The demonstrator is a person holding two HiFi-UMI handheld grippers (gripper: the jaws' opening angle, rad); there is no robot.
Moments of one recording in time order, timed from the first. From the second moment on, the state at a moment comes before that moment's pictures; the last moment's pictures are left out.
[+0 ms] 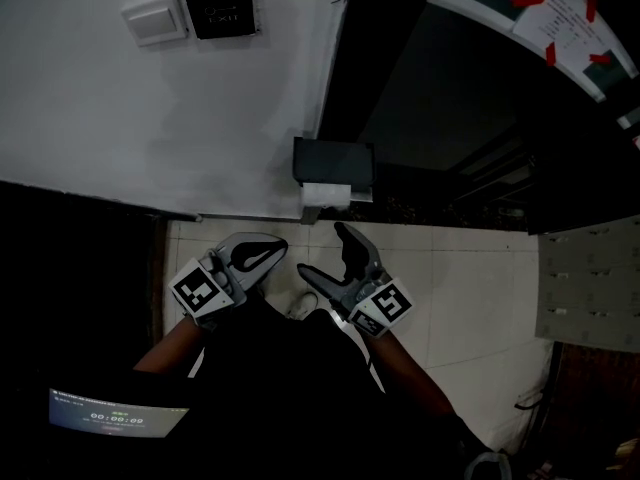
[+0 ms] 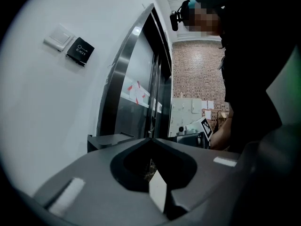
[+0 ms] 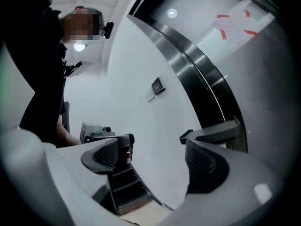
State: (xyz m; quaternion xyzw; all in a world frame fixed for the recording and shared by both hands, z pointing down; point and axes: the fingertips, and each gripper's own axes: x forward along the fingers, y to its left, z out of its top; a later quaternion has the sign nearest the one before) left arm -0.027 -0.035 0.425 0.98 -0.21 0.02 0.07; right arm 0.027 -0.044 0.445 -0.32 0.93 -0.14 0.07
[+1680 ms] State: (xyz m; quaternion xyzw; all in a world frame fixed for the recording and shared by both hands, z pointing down) left arm -0.023 -0.034 0.423 0.98 -0.20 0.01 0.06; right arm 0.033 -0.033 0.419 -0.31 0.95 -0.04 0.01
